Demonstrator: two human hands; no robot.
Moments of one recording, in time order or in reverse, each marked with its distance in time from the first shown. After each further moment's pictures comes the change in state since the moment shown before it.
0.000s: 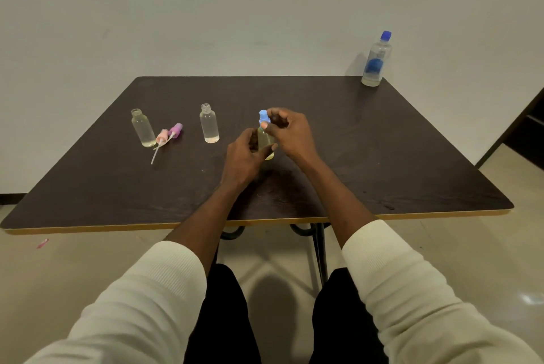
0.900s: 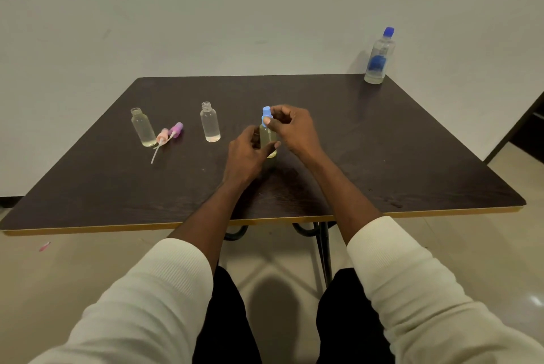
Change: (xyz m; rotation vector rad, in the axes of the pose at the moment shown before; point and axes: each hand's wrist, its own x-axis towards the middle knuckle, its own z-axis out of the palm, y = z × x) left_hand 0.001 -0.001 0.002 0.024 0.004 0.019; right_hand 0.009 0.009 -0.001 -0.021 -0.004 0.002
